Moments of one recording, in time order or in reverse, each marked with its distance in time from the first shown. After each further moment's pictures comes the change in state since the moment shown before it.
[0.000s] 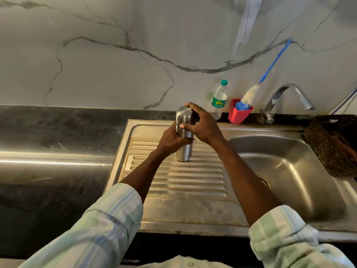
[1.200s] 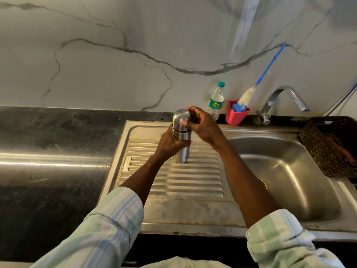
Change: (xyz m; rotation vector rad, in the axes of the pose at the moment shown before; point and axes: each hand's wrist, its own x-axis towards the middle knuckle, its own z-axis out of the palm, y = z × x) left_hand -0.008 0.004 0.010 0.016 0.088 -0.010; right_hand -0.005 -0.006 -0.010 0.250 -0.047 0.156
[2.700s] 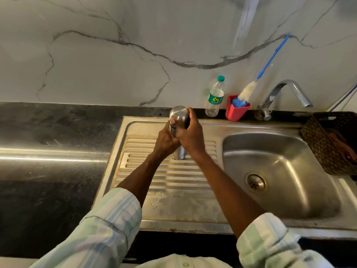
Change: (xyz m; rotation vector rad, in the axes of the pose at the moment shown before) left_hand -0.005 -0.001 0.004 -0.003 0.042 0.089; right_hand -0.017 0.008 0.053 -0.005 0.289 -0.008
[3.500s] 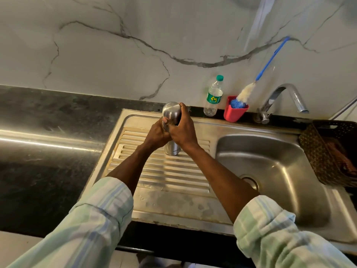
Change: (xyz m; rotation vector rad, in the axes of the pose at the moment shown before) left_hand 0.007 0.000 -0.003 0.084 -0.042 -0.041; right_hand 0.012 0.012 -0.013 -0.072 -0.146 -0.076
